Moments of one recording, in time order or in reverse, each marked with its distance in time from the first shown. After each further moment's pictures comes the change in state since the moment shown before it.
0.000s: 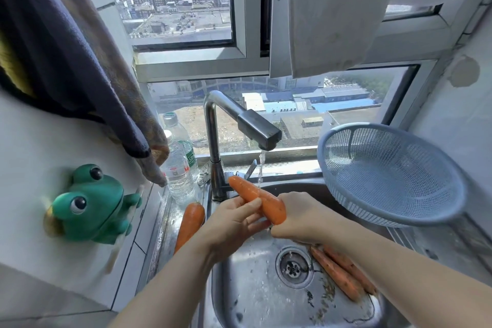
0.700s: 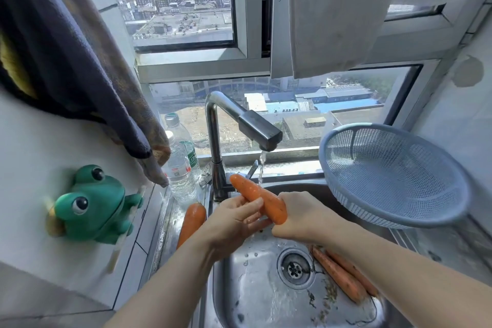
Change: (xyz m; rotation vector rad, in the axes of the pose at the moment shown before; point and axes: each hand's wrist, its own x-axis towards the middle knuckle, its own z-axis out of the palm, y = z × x) left_hand 0.002 0.003 -0.001 -0.015 0.018 0.005; right_hand 0.003 0.005 0.004 -0.036 0.061 -0.042
